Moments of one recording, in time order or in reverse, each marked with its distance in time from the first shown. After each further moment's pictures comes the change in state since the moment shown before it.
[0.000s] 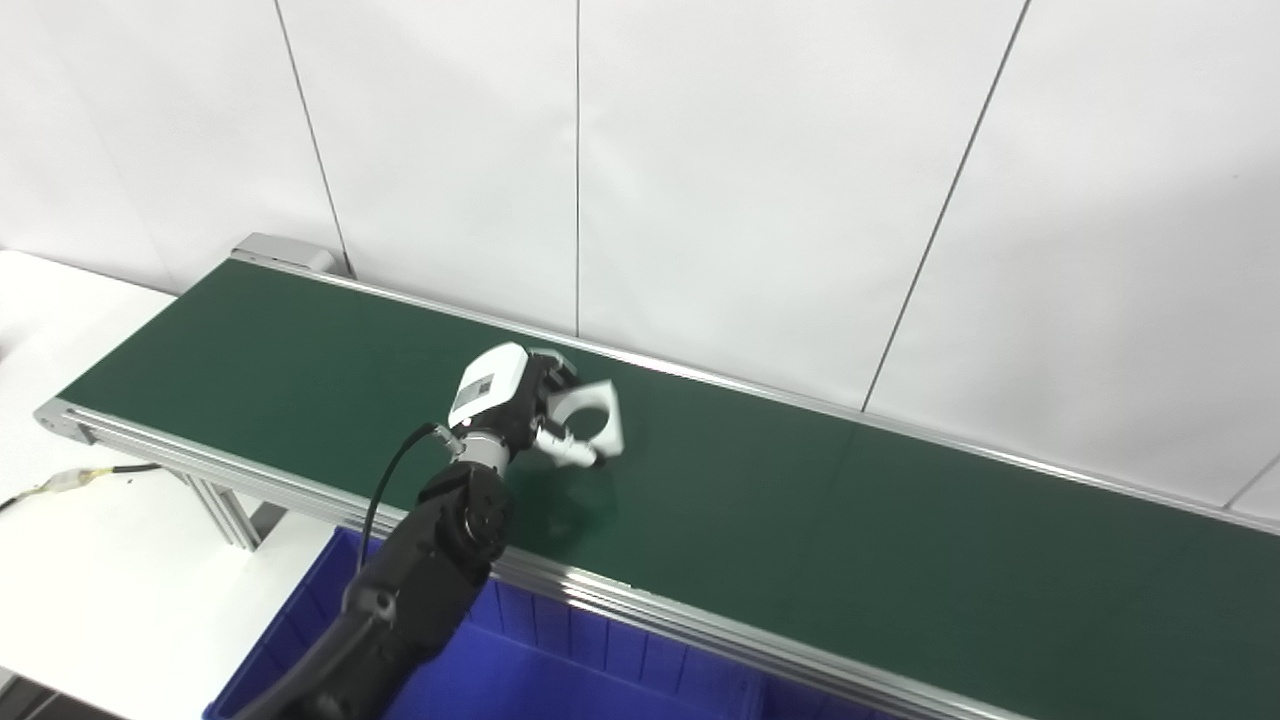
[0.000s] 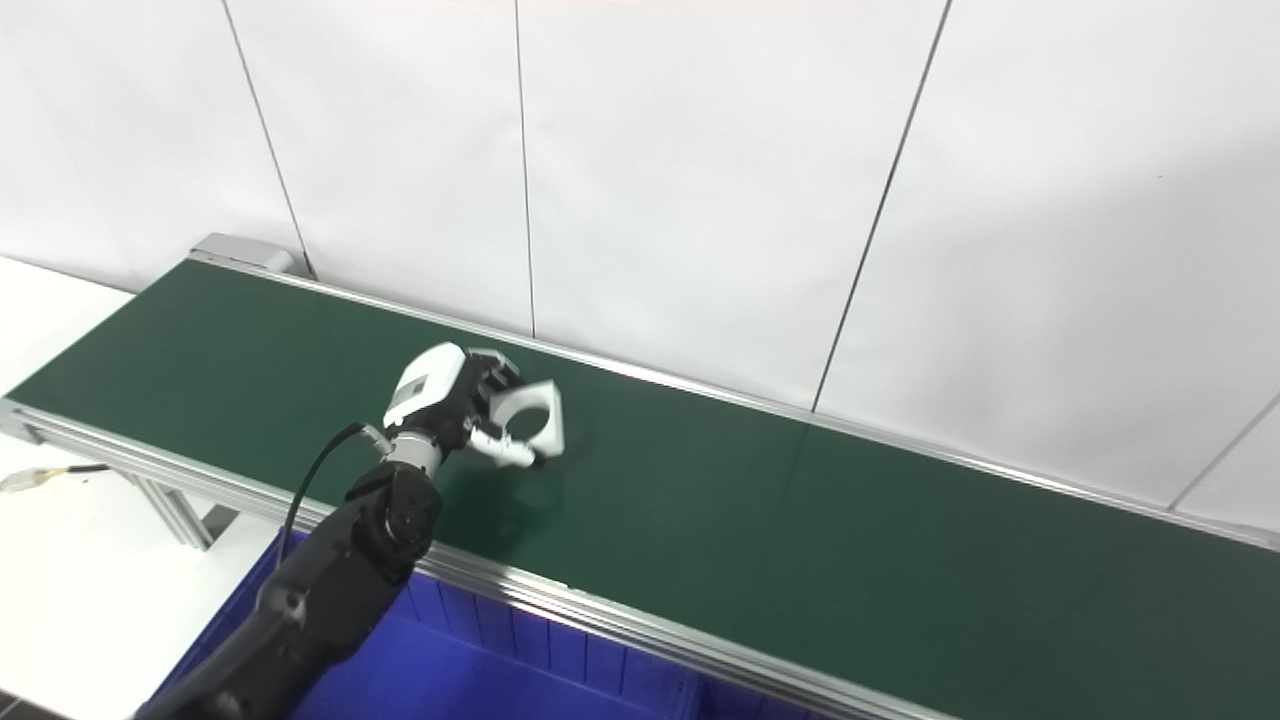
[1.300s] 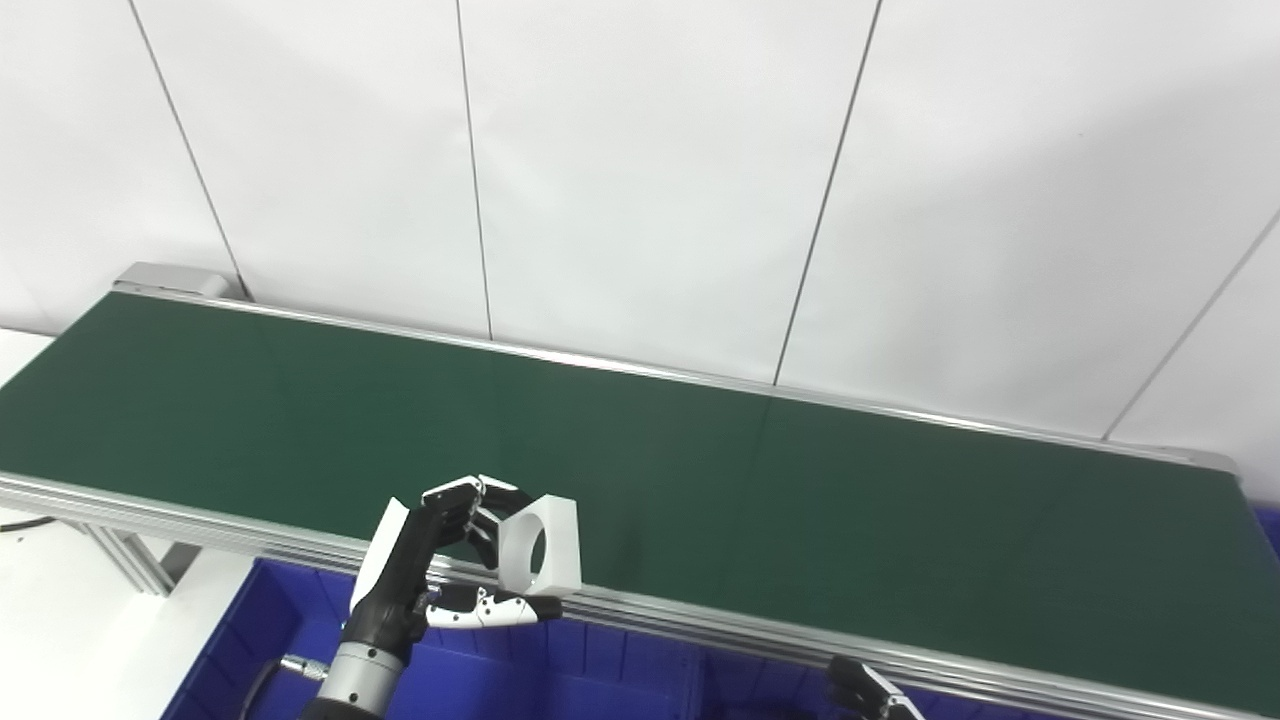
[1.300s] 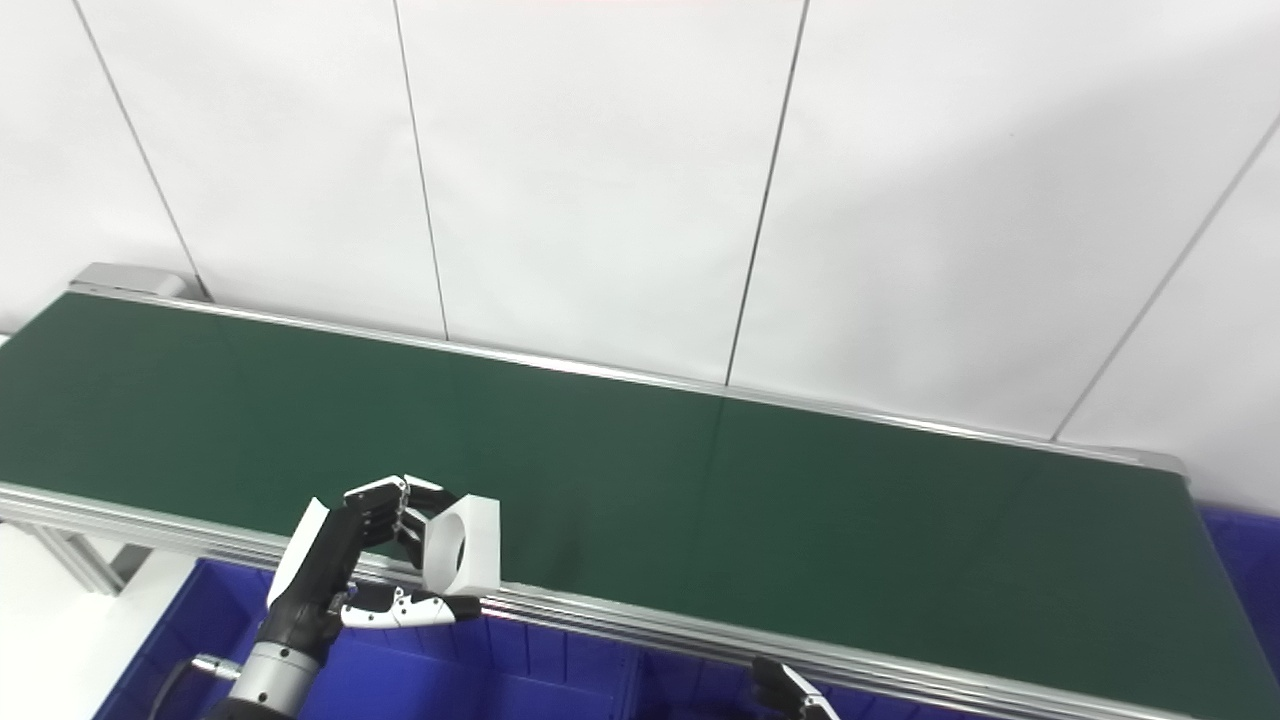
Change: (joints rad) left arm 0.473 -0.053 0.044 -0.365 -0.376 -0.427 -0.236; right arm 0.030 0.048 -0.010 -0.065 -0.019 0.000 0.014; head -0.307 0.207
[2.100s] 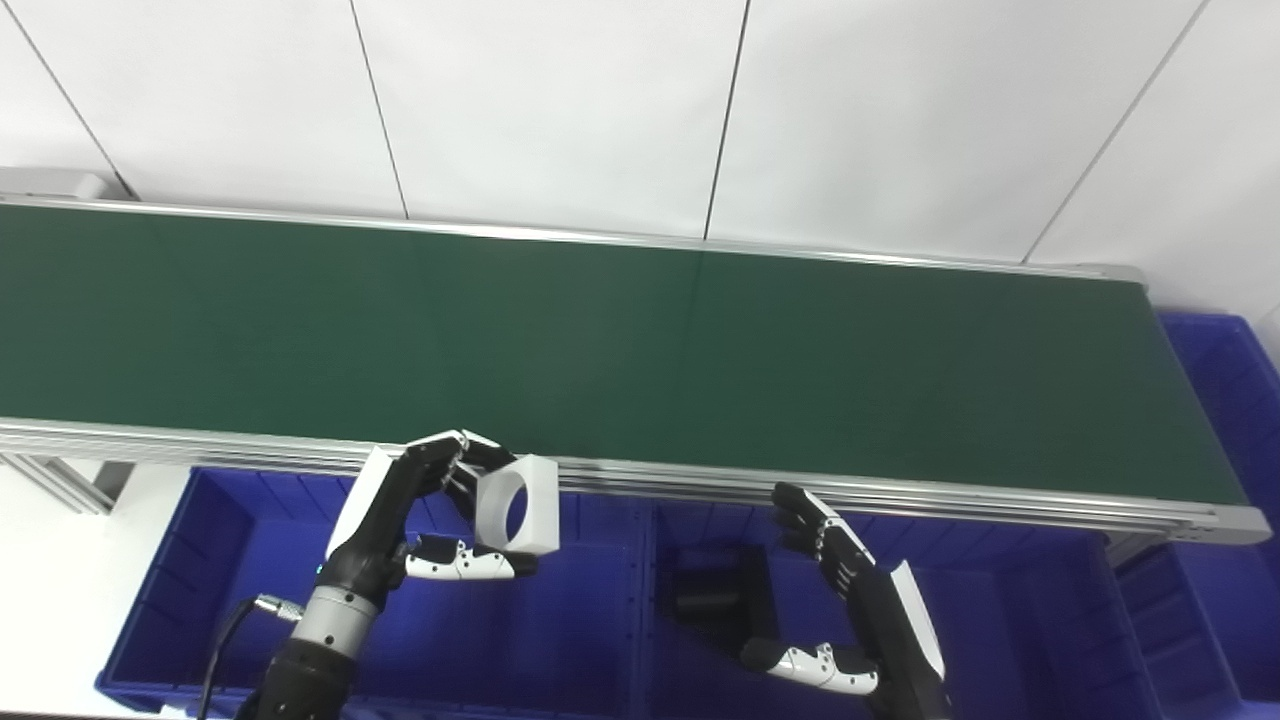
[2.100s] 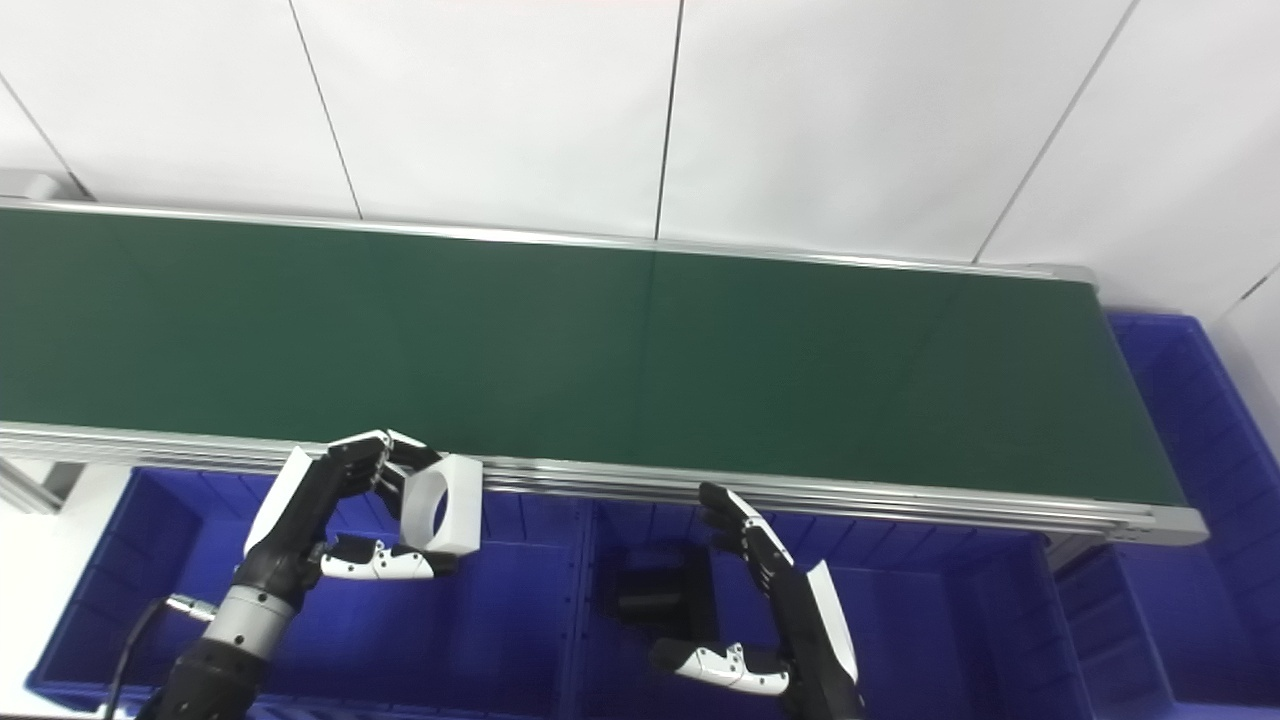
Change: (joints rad) left arm 0.067 0.039 -0.077 -0.049 0.146 0.072 -0.107; right arm -0.011 0.024 -0.005 -0.022 0.006 0.004 0.006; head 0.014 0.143
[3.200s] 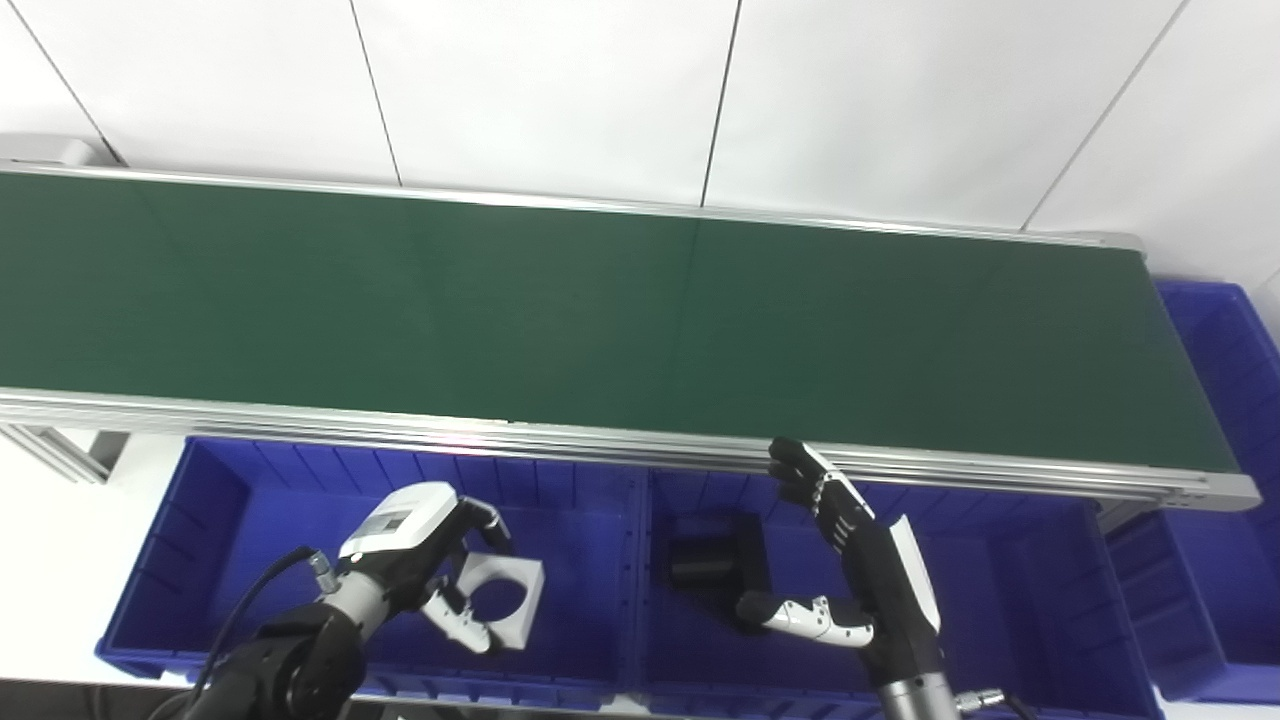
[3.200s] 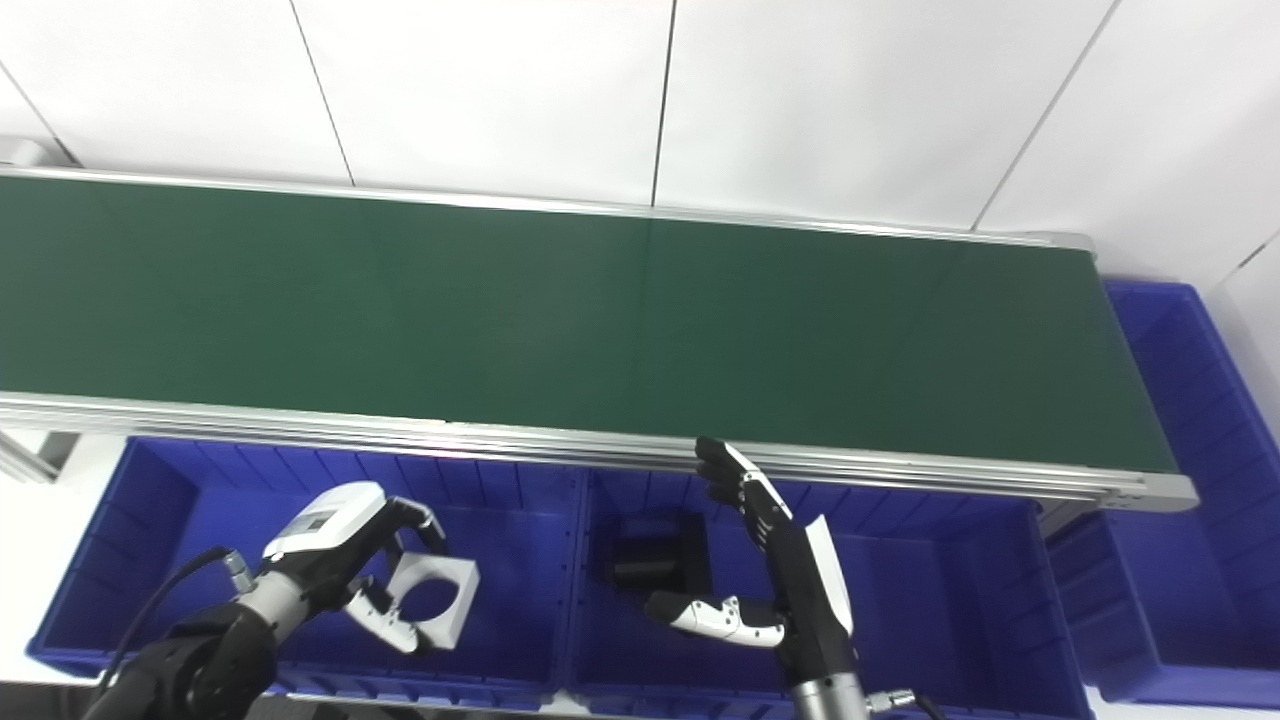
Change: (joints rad) left arm -0.049 0.156 -0.212 -0.101 0.480 0.399 -0.308; right arm -0.003 0.014 -0.008 -0.040 0.010 0.022 0.006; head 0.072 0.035
